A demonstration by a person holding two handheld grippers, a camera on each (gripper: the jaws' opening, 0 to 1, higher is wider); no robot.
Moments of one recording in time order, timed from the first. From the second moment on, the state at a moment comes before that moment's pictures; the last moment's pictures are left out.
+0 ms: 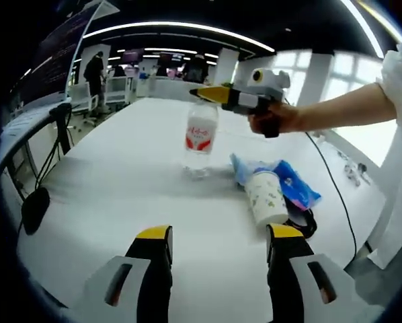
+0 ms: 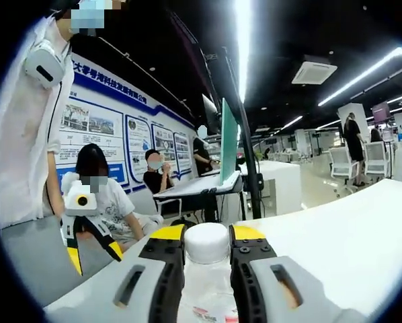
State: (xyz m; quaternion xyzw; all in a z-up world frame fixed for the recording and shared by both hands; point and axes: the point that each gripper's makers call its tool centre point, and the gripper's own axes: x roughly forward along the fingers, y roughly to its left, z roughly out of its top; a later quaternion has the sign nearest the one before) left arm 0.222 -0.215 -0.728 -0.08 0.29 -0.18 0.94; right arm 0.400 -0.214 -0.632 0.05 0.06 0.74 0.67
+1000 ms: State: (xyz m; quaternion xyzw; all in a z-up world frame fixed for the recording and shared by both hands) left arm 0.221 -0.226 -0.727 -0.10 0.29 -0.20 0.93; right arm 0.399 -0.232 -0.628 0.02 0.12 0.69 0.71
